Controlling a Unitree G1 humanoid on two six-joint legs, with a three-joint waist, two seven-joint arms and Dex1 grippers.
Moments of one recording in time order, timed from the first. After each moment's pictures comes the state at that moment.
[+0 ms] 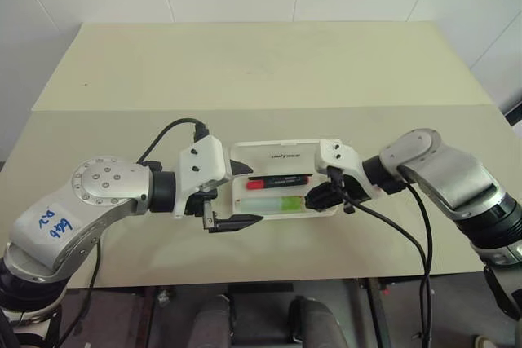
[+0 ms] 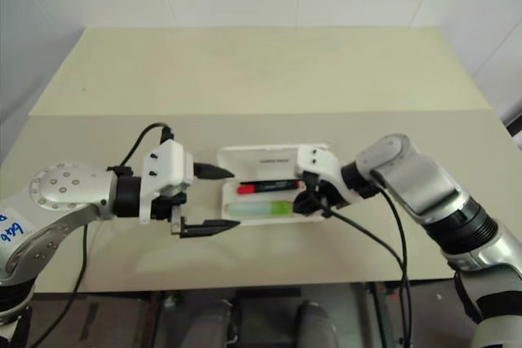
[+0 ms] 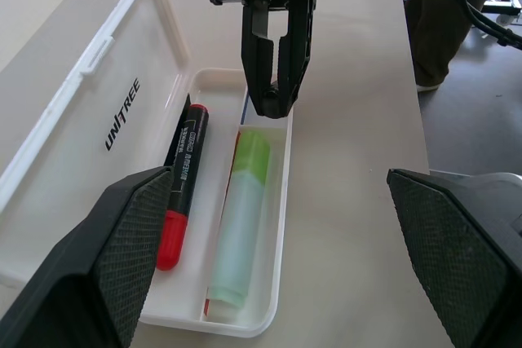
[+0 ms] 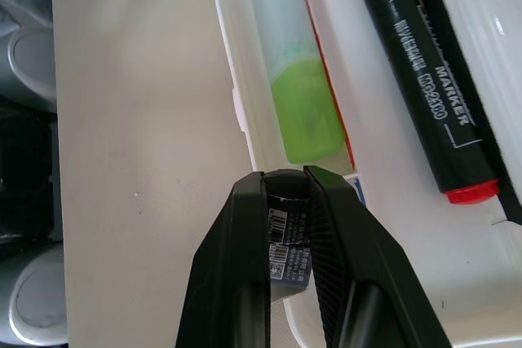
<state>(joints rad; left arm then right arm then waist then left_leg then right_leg) -0.50 0.89 -0.02 -0.71 -0.68 0.92 -0.75 -0.83 -0.87 0.48 -0.20 0.32 0.87 1.26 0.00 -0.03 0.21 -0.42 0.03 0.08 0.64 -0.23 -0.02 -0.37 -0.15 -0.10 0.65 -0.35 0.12</state>
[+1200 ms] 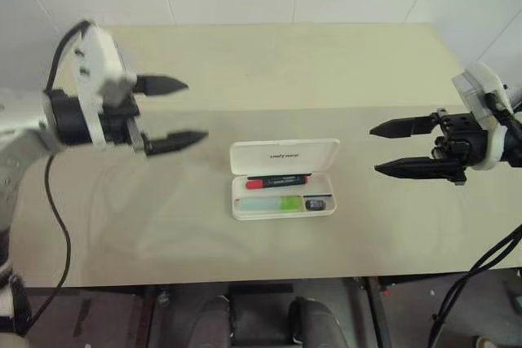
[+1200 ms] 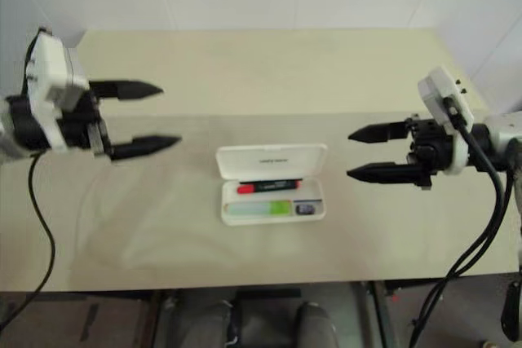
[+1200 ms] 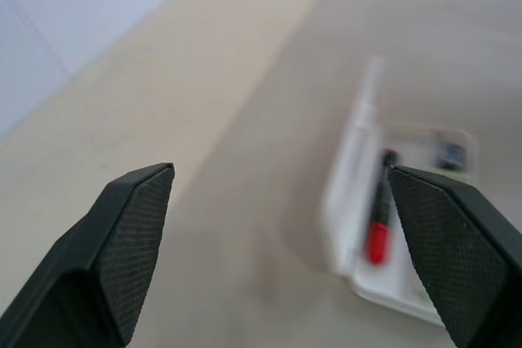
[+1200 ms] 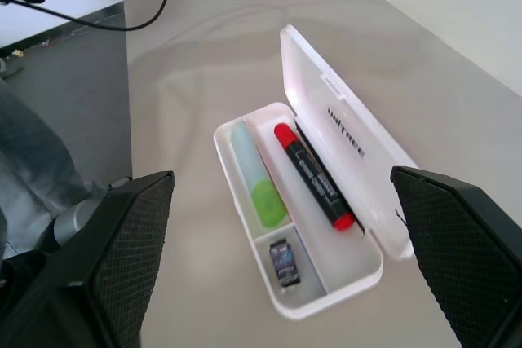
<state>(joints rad) -0.81 0.97 0.13 -0.14 -0.59 0.72 -0.85 -0.68 -0.99 -0.15 -0.07 0.68 0.83 1.41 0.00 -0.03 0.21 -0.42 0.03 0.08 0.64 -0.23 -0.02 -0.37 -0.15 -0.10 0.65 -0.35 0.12</state>
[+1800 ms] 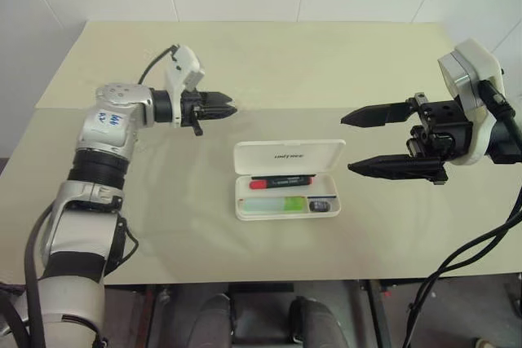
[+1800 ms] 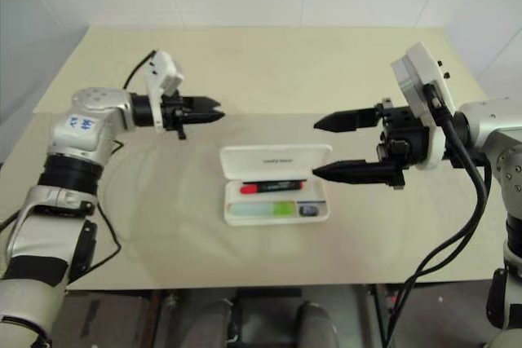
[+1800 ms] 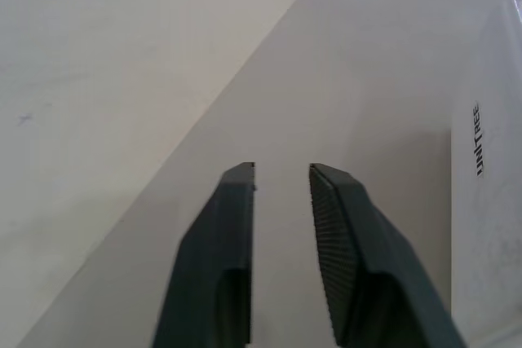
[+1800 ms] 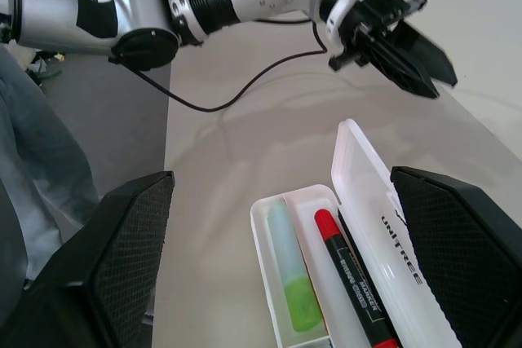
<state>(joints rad) -1.08 0.57 -0.13 0.64 -0.25 0.32 -1.04 -0.73 -0.98 -0.17 -0.29 0.91 0.96 1.22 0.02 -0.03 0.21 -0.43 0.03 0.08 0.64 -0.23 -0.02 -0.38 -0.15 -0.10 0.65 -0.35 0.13</state>
